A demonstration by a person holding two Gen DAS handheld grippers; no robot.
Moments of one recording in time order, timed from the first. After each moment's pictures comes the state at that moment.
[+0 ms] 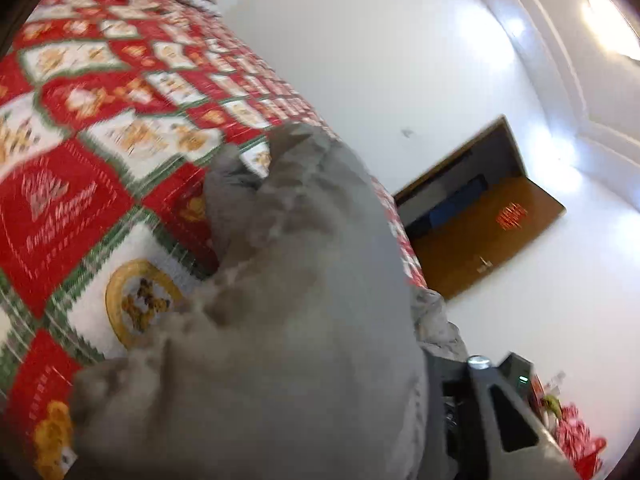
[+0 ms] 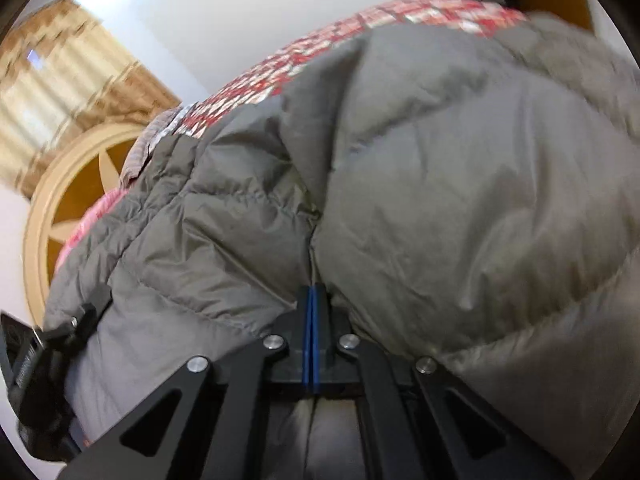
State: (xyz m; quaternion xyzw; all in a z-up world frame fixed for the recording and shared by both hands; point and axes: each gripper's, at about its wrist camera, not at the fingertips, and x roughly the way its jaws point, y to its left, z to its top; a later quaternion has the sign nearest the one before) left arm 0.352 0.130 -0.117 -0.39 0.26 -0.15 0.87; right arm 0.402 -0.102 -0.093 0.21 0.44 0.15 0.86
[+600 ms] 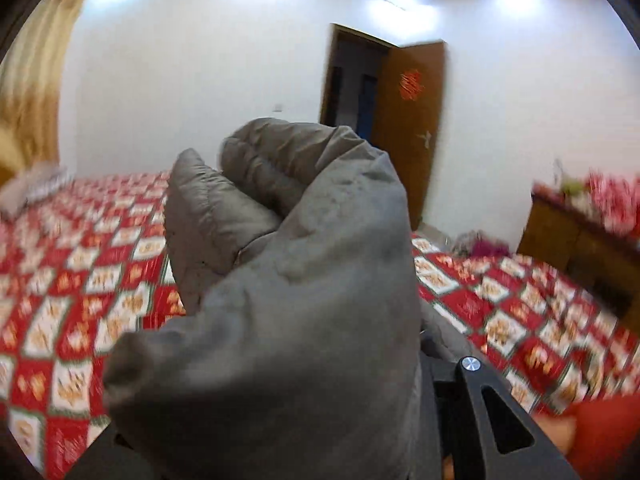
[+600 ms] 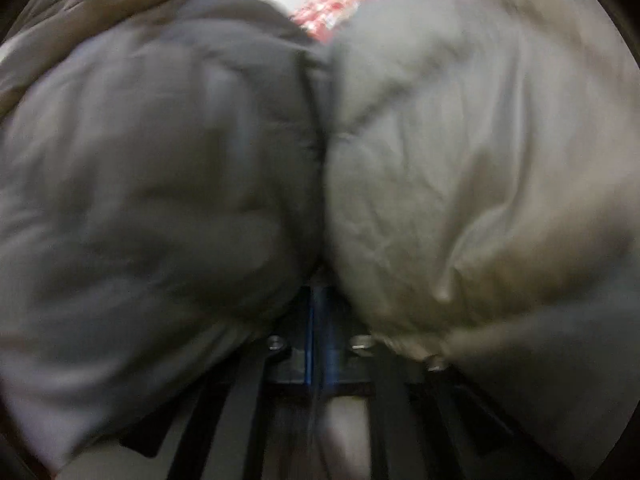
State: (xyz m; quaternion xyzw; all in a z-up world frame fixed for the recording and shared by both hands) left arm 0.245 0.049 -0.001 0.01 0.20 -0.26 0.94; right arm 0.347 -0.031 -0.076 0.25 0.49 0.29 0.78
